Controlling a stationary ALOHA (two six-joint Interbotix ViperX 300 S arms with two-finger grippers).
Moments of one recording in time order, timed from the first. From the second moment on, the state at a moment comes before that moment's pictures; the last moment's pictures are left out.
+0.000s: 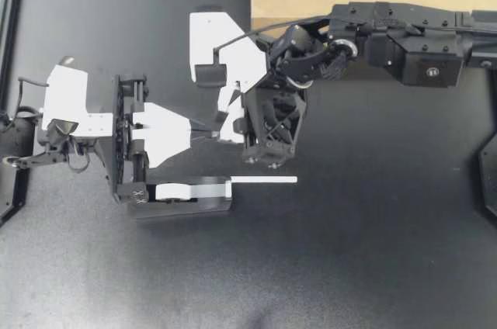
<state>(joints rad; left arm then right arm) 0.00 -0.24 1.03 -0.11 -0.71 -0.03 -0.21 0.10 0.12 0.35 0.83 -0.34</state>
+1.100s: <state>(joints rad) 0.31 0.23 0.72 -0.45 -0.91 -0.72 -0.41 -0.19 0.76 0.31 -0.20 -0.35</state>
